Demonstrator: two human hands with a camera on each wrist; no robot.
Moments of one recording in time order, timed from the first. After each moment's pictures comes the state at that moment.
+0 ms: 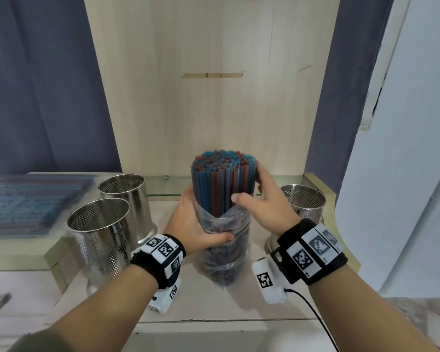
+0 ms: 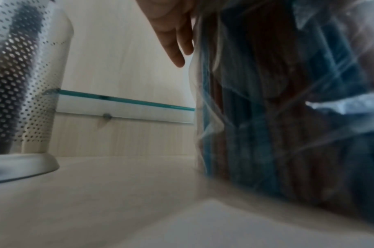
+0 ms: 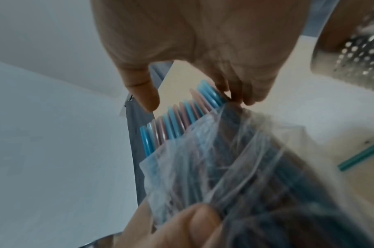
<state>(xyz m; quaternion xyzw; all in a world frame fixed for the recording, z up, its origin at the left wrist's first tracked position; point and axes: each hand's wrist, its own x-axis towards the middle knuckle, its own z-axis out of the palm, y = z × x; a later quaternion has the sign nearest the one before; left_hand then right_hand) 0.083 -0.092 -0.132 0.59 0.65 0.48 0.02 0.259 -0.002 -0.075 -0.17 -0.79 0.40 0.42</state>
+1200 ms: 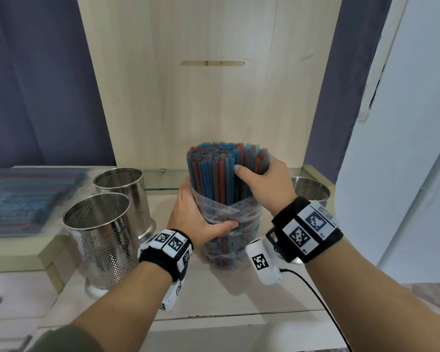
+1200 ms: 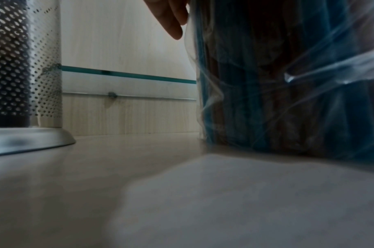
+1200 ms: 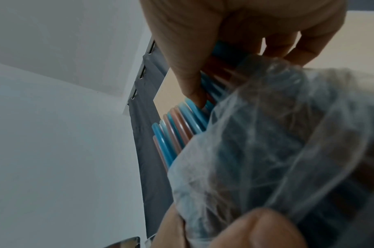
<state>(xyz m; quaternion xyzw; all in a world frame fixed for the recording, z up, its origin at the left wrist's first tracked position) 0.075 -0.082 -0.145 0.54 0.67 0.52 0.01 0.230 0.001 -0.064 -0.30 -0.72 0.38 0.51</state>
